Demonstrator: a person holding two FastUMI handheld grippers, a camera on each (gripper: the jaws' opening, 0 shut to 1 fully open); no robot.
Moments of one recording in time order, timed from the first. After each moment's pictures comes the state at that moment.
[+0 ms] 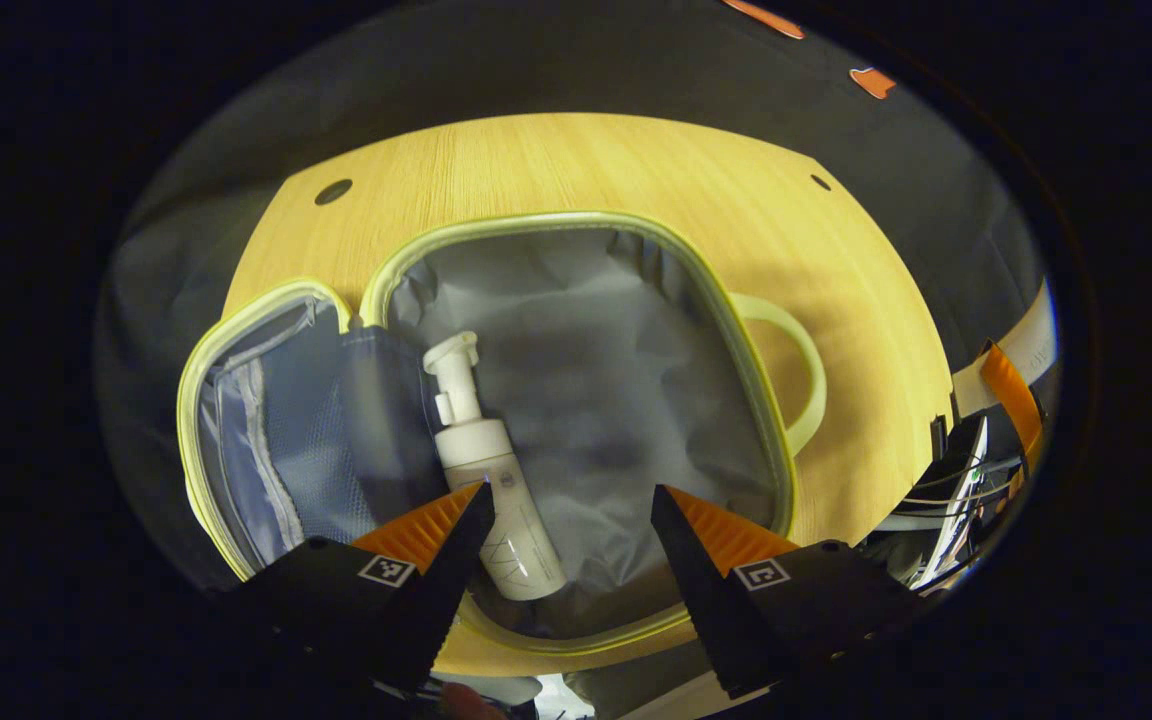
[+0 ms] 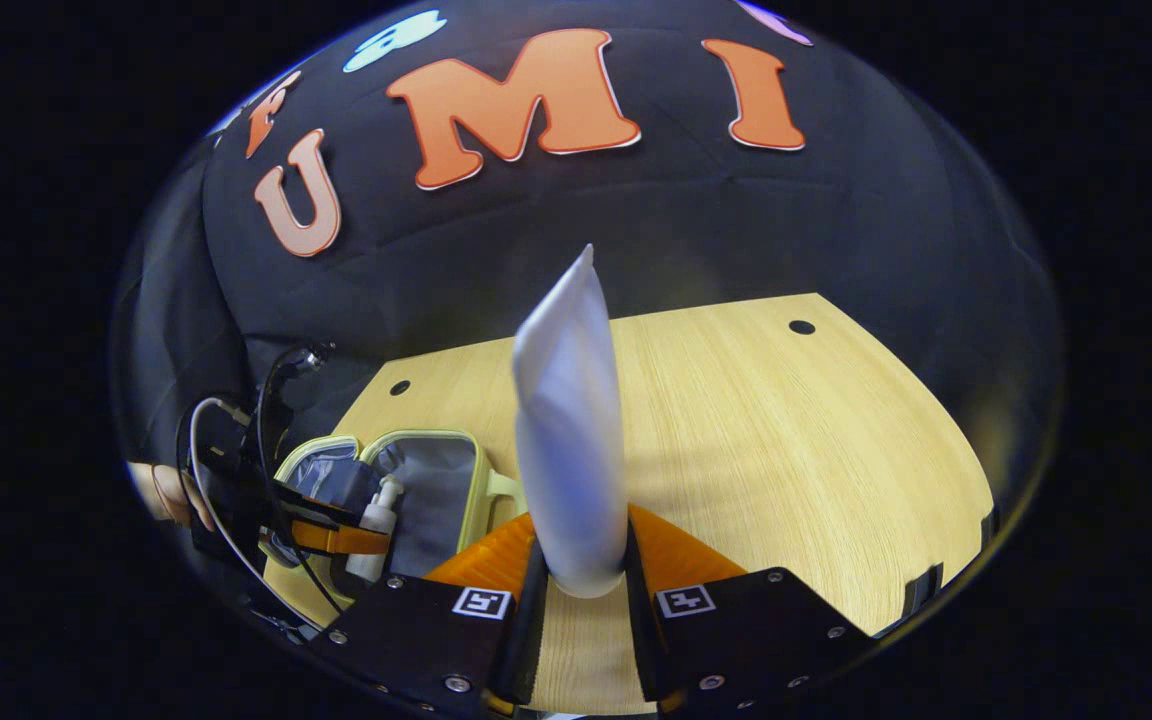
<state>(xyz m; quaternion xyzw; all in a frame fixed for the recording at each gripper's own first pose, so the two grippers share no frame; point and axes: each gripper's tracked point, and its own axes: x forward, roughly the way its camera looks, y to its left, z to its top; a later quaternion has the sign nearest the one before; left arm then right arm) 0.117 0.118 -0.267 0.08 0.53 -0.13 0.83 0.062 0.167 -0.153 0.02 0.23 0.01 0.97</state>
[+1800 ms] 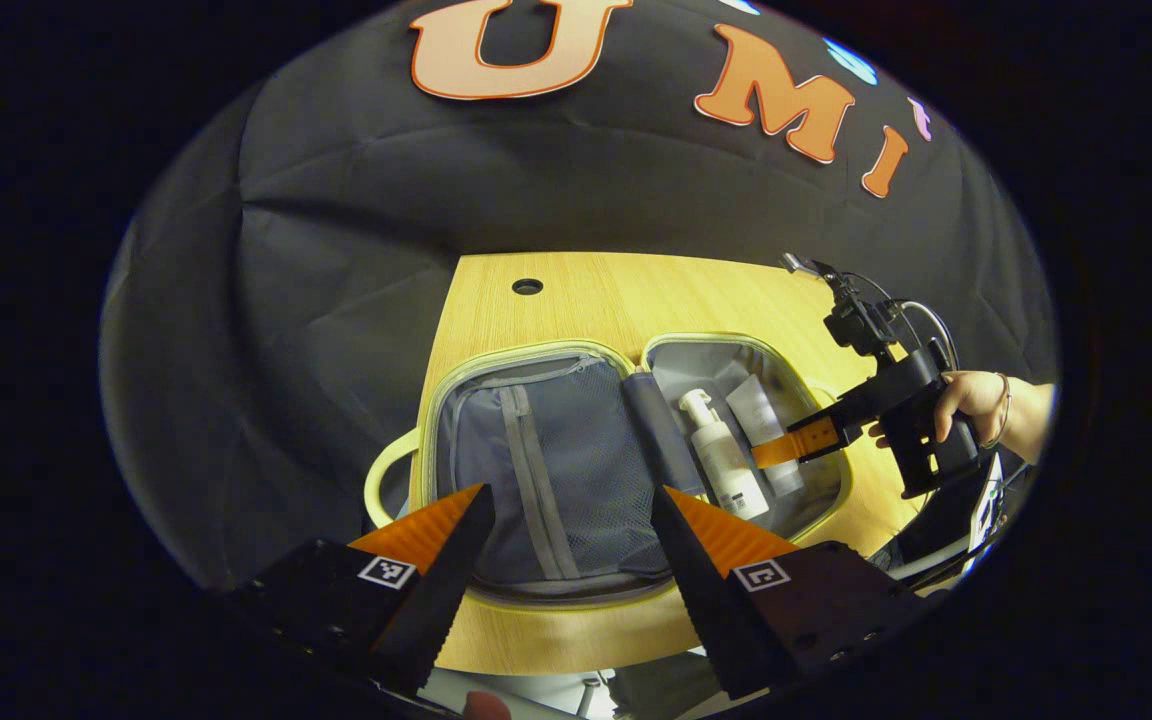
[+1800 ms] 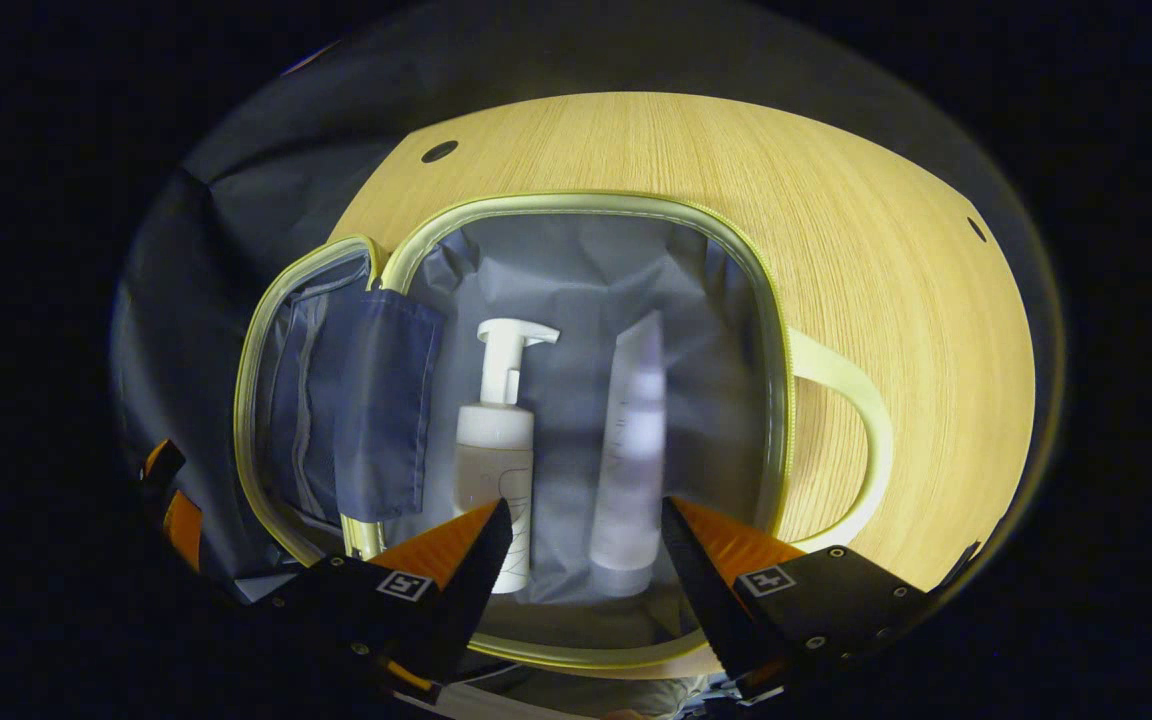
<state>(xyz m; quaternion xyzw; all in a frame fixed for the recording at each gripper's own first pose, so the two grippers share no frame) 0.060 0.311 -0.095 0.05 0.36 -0.08 0.93 0.106 0.367 -0.329 -0.03 0.57 0.03 0.82</state>
